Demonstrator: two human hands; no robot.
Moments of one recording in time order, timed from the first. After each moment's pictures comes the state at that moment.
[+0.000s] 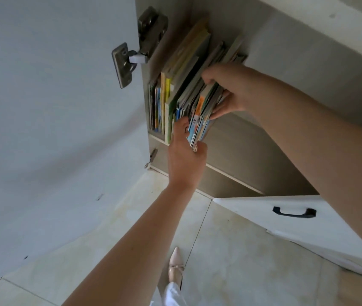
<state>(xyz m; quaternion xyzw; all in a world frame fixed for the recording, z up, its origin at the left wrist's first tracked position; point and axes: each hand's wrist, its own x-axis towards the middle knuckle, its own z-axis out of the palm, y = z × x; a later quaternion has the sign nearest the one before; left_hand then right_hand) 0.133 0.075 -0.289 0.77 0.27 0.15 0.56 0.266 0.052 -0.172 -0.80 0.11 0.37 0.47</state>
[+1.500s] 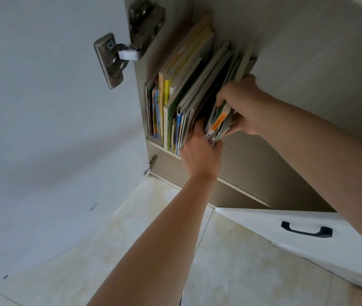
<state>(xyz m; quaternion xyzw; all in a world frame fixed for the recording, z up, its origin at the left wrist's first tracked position) 0.188 0.051 -0.326 0.82 0.32 0.19 0.44 0.269 0.036 -0.202 -0.83 0.12 0.31 0.45</state>
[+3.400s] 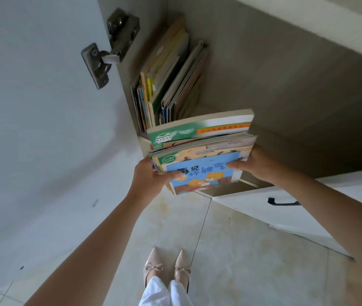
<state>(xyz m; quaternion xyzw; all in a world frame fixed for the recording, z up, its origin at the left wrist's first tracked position) 0.086 0.121 -0.354 0.75 0.23 -0.01 0.62 0.213 -0.119 -0.291 -0.85 -0.11 0.33 0.39</state>
